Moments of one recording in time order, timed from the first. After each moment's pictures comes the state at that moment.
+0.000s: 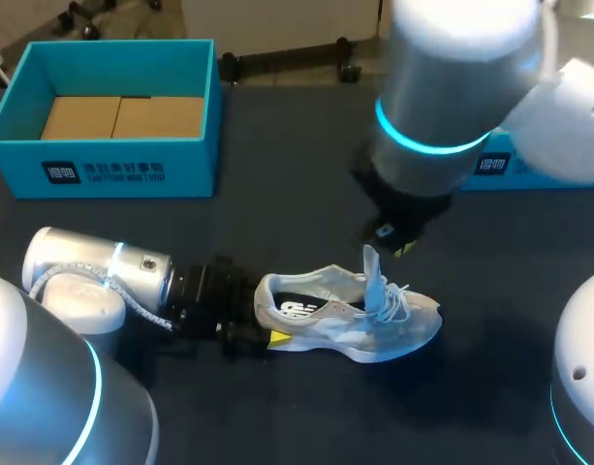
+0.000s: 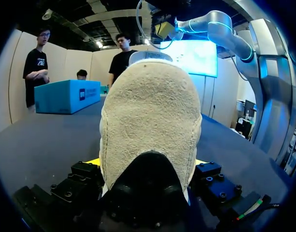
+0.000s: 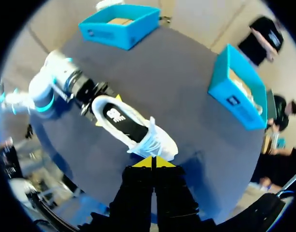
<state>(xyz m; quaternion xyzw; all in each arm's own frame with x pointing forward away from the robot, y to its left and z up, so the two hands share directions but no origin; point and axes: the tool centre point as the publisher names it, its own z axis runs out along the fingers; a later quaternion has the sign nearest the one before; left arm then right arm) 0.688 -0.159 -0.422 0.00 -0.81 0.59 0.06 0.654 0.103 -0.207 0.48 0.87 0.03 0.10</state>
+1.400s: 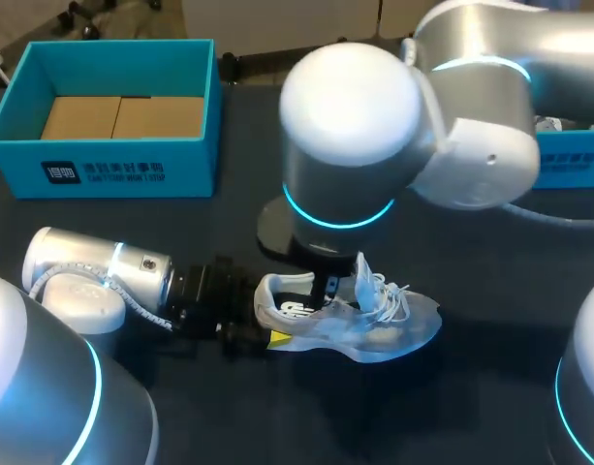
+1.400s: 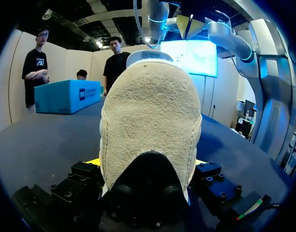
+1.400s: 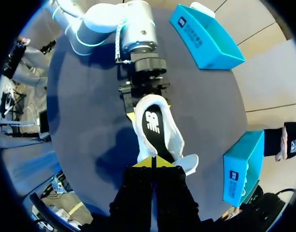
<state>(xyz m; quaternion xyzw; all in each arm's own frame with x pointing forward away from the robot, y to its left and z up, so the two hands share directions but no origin) 0.688 -0.159 -0.422 0.00 -0.81 0.59 0.06 0.644 0.187 -0.245 0.15 0.98 0.02 0.13</state>
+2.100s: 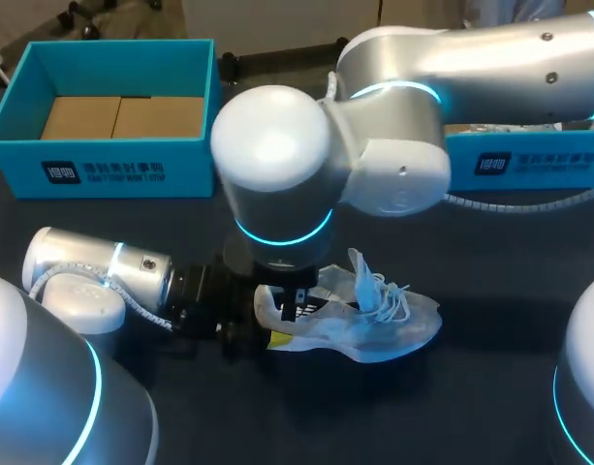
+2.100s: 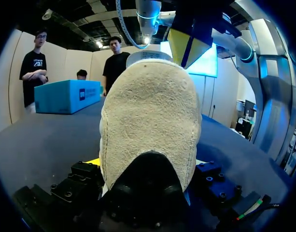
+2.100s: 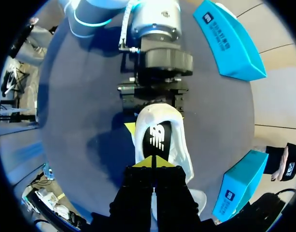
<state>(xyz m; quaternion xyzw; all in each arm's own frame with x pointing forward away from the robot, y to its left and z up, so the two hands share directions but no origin) 0.688 -0.159 -0.422 0.00 -0.81 0.59 0.06 0.668 0.214 -0.310 0.09 0.99 -0.03 0.11</state>
